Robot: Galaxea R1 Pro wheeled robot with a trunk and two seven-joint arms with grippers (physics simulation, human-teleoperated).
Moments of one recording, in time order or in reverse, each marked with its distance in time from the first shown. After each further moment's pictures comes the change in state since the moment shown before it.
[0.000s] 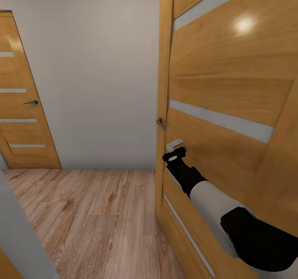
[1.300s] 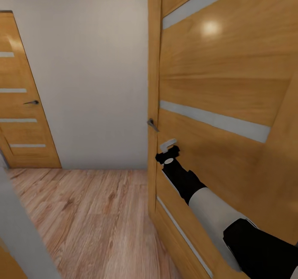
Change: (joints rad) left arm 0.000 0.000 0.001 0.000 0.002 0.000 0.000; right arm 0.074 0.000 0.064 -0.169 -0.003 0.010 0.051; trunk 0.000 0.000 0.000
